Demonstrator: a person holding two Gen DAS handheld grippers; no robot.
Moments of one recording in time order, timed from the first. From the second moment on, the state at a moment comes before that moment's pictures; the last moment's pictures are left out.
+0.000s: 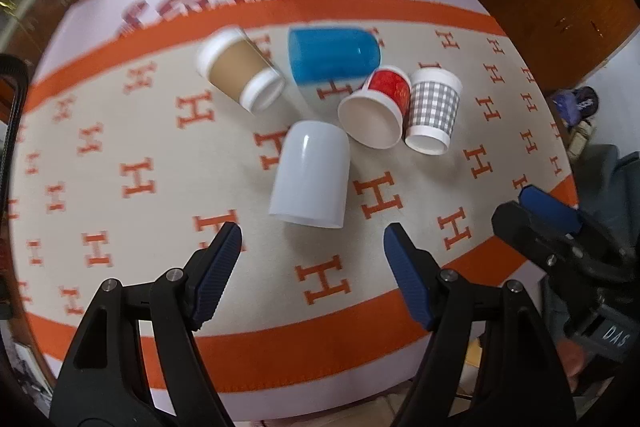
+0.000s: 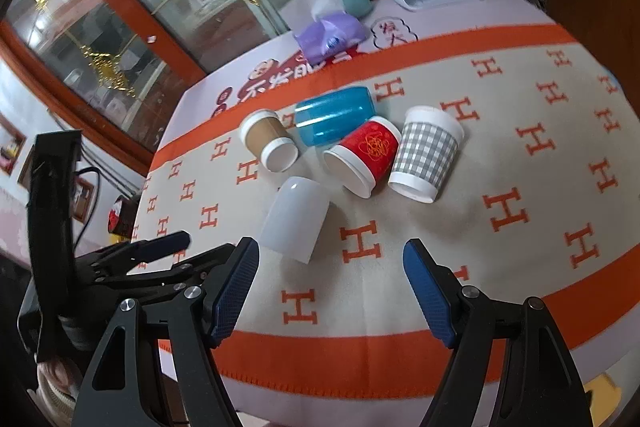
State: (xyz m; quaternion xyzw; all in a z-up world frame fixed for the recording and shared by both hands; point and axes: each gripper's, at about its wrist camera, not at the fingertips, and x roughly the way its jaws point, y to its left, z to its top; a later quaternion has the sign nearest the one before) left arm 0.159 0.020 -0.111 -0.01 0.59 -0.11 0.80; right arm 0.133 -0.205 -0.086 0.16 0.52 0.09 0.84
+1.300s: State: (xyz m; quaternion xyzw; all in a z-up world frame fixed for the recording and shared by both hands) left arm 0.251 -0.015 -0.226 -0.04 0.65 -0.15 0.74; right arm 0.170 -0.228 -0.192 0.23 0.60 0.02 0.77
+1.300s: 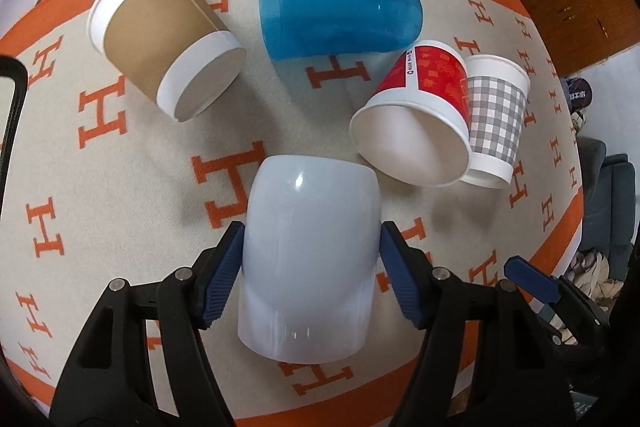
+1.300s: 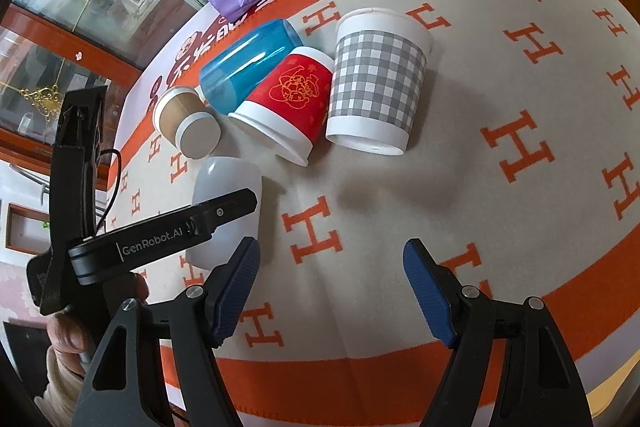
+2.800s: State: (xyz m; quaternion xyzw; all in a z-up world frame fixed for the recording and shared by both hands) left arm 0.100 0.019 -0.207 -0.16 0.64 -0.02 0.75; right arm 0.088 -0.250 -0.190 0.16 0.63 0.10 0.75
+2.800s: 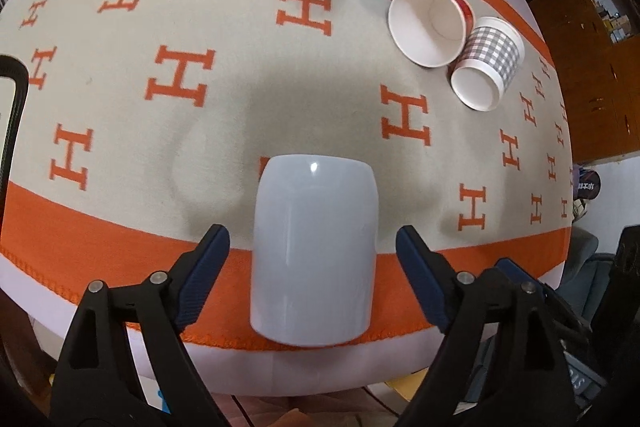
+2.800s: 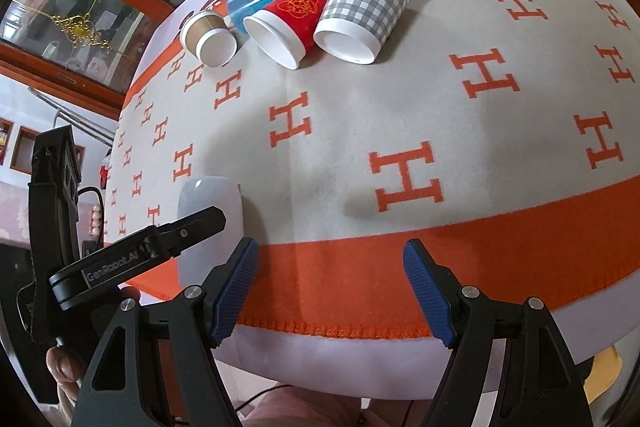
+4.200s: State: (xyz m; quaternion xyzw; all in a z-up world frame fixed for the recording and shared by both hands) left arm 0.063 0.130 -0.207 -0.14 0.63 0.04 0.76; right arm 0.150 -0.100 -0.246 0.16 0.68 0.25 0.68
